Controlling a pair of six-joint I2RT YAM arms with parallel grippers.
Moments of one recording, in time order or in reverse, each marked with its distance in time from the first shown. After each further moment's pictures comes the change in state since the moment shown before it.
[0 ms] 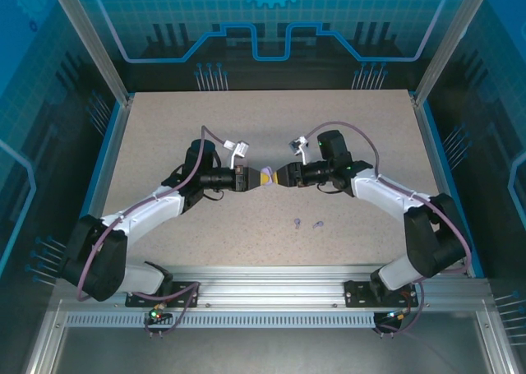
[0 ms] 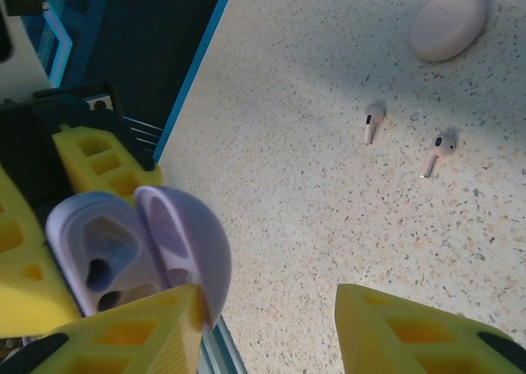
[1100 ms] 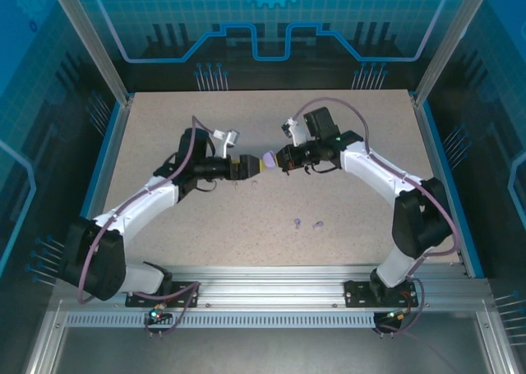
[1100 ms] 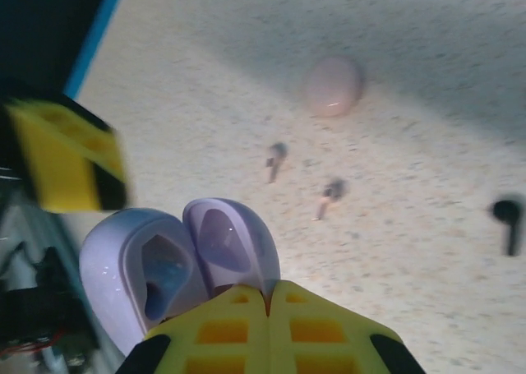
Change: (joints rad) left arm 0.093 0.007 0.177 -0.291 -0.105 0.129; right arm 0.024 0.179 0.430 -0.467 0.297 -0.257
